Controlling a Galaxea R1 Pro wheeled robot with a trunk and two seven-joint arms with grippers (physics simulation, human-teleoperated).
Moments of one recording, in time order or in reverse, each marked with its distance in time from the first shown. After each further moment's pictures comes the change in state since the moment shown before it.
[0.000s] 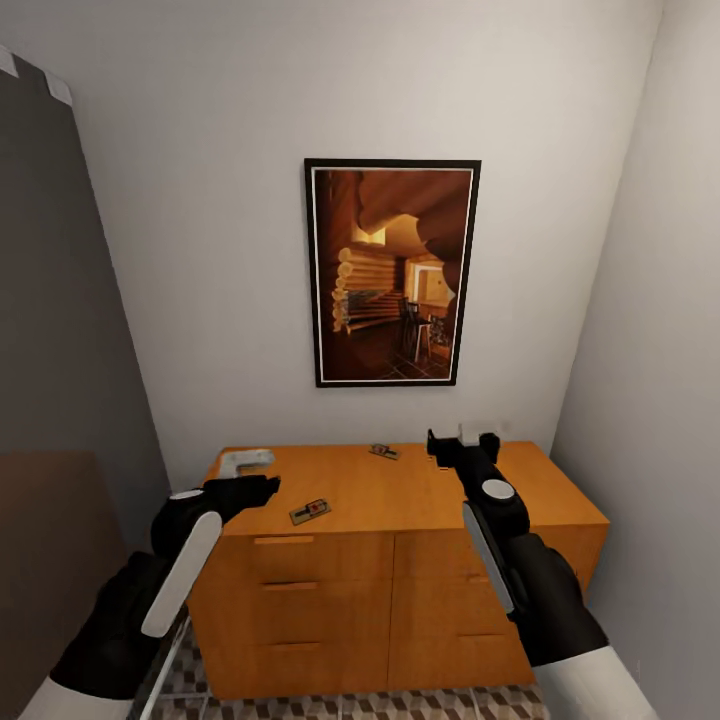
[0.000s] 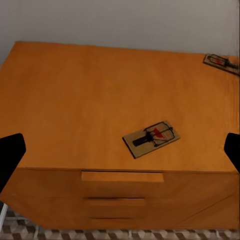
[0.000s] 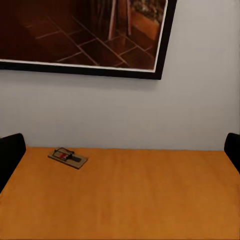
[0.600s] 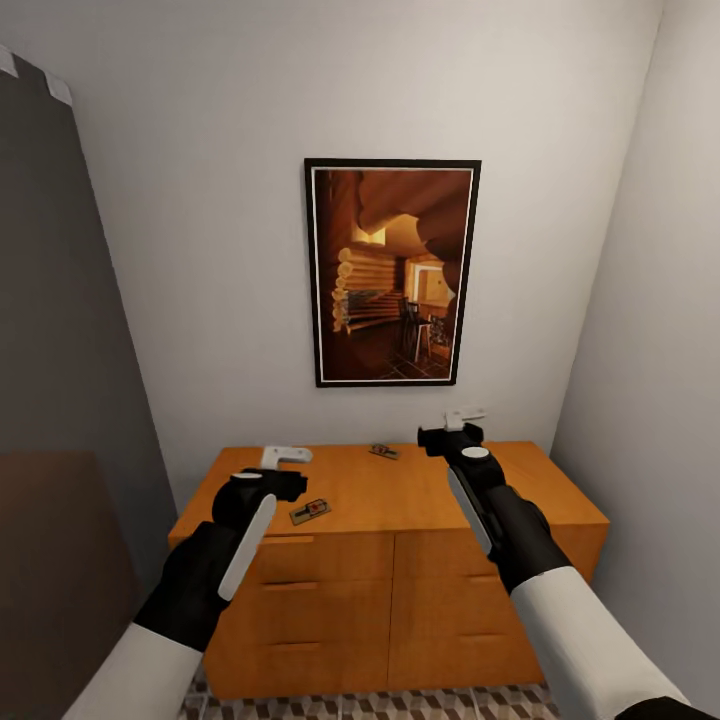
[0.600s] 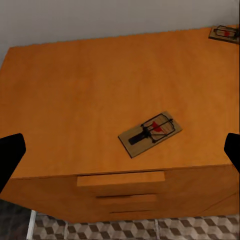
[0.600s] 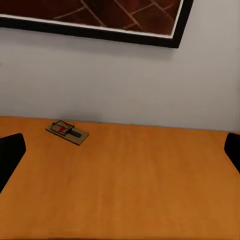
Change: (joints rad) left arm -0.116 -0.159 -0.035 0.224 -0.282 0.043 -0.052; right arm -0.207 0.005 0.028 0.317 -0.053 0.062 0.003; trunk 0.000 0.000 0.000
